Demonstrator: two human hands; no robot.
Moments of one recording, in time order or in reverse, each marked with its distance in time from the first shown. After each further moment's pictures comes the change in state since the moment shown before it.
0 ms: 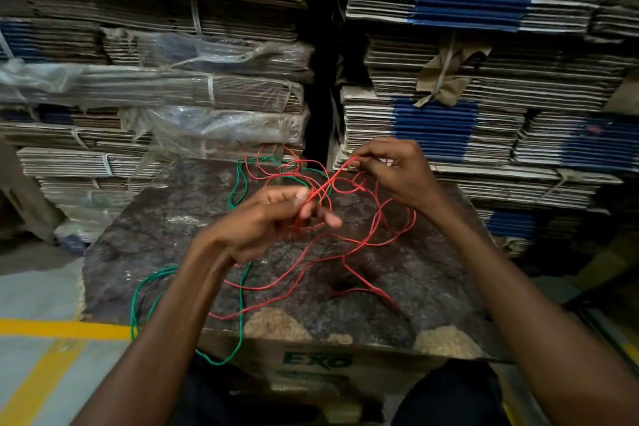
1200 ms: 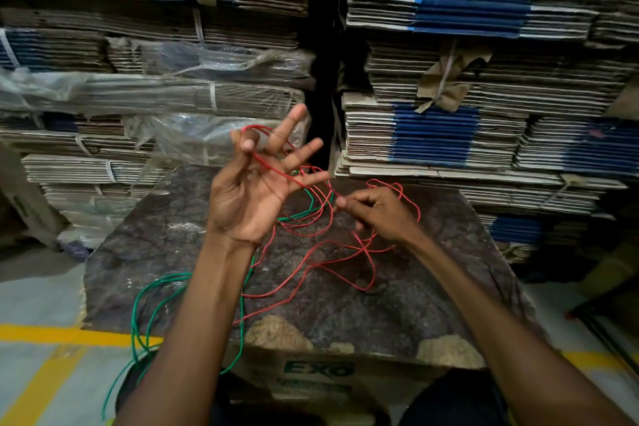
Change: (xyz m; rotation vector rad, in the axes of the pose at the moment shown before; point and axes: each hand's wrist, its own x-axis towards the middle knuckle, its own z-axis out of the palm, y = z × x) left_hand 0.021 0.033 0.000 -0.568 -0.059 0.500; right_hand -0.040 0.013 0.046 0.365 -0.240 0.508
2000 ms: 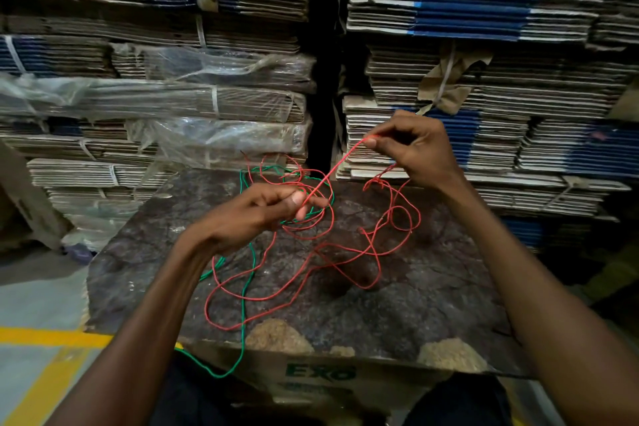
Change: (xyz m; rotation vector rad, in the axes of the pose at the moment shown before) left_hand -0.021 0.009 -0.019 0.983 -0.022 -0.499; right_hand 0.019 -0.076 -0.067 -0.163 0.294 -0.521
